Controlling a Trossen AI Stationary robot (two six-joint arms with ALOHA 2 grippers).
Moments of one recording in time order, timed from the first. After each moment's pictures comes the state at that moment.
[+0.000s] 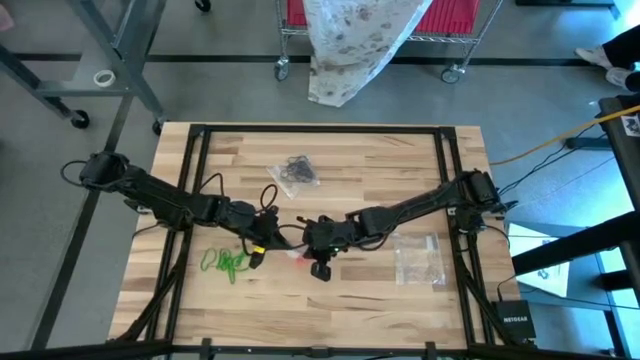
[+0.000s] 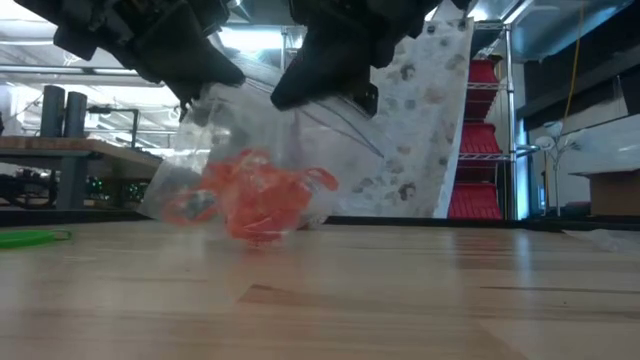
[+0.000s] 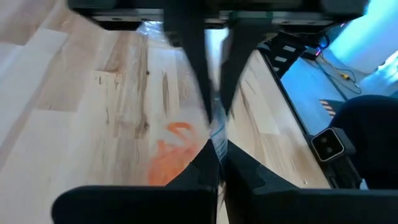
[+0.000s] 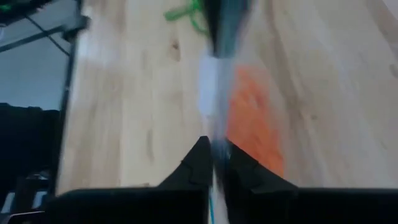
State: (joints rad) left arm -0.22 1.29 0.54 0.32 0.06 -0.31; right arm 0.24 1.90 1.35 -0.24 -0.04 0.48
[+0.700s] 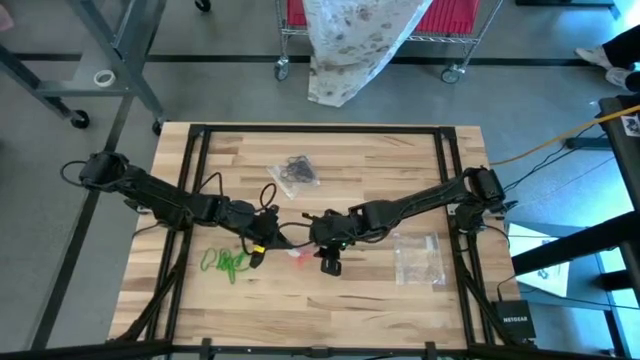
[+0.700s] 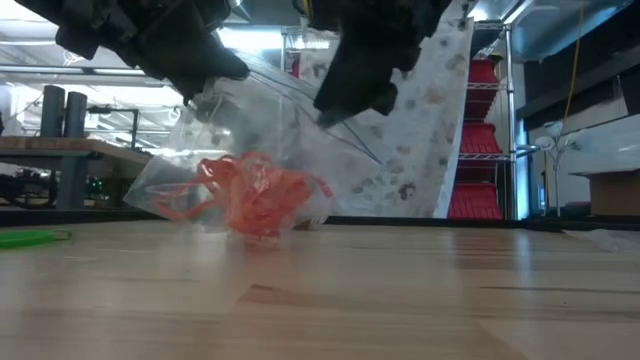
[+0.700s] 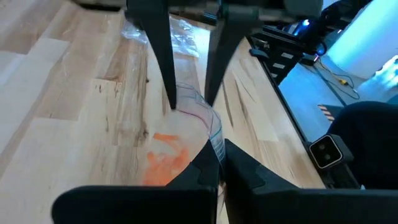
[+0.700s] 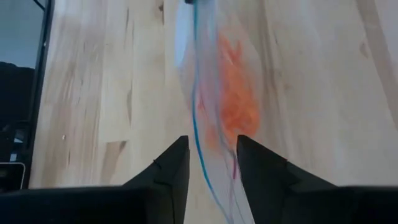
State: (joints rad) left arm -0.22 1.29 0.54 0.35 0.06 -0.31; right arm 0.22 1.85 1.36 -0.42 -0.06 0.37
